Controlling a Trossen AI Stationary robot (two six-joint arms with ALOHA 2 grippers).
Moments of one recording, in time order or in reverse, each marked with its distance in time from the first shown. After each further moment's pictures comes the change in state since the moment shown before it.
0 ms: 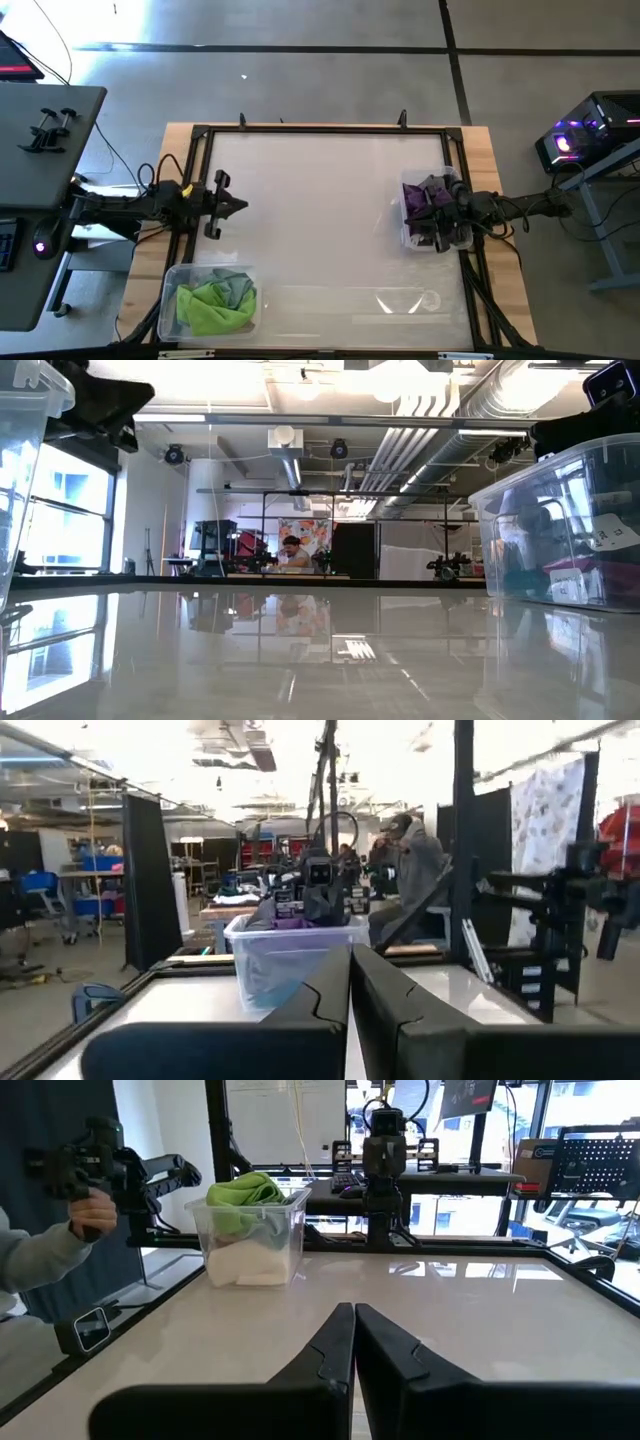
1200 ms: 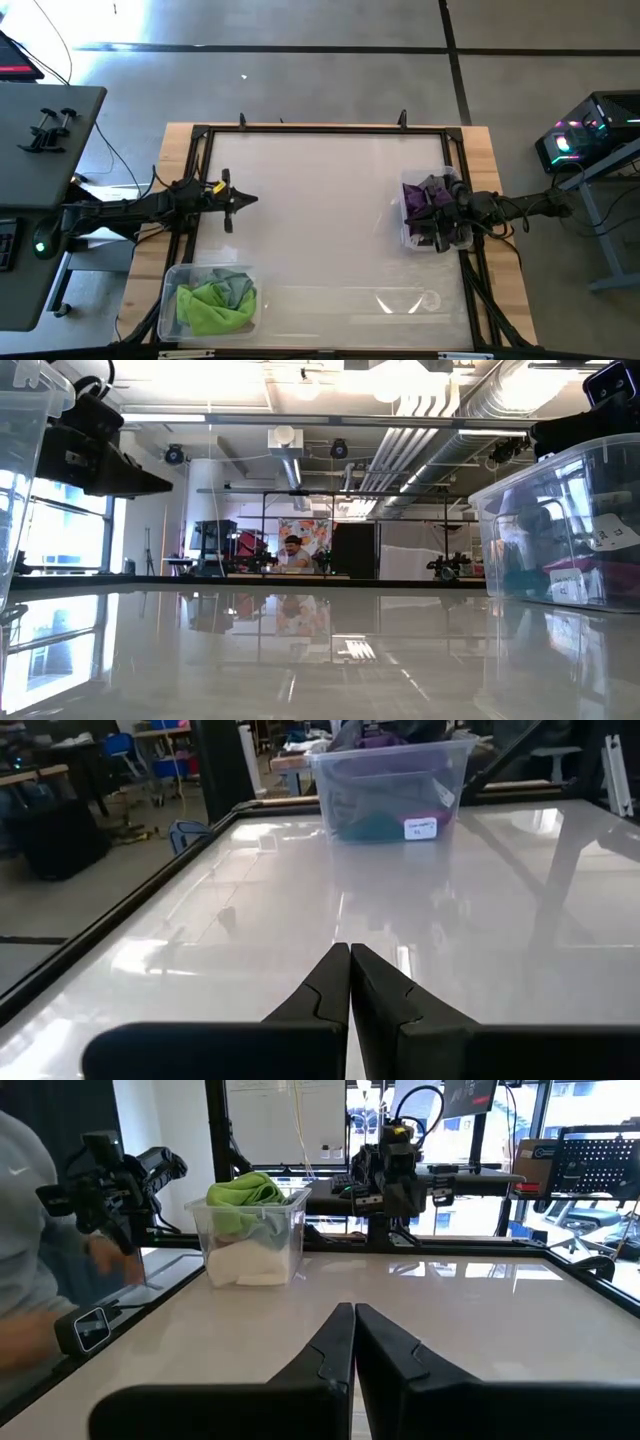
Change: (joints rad) left arm 0.173 0.107 0.001 -0.297 -0.054 0.098; right arm 0.000 0.000 0.000 0.000 0.000 0.000
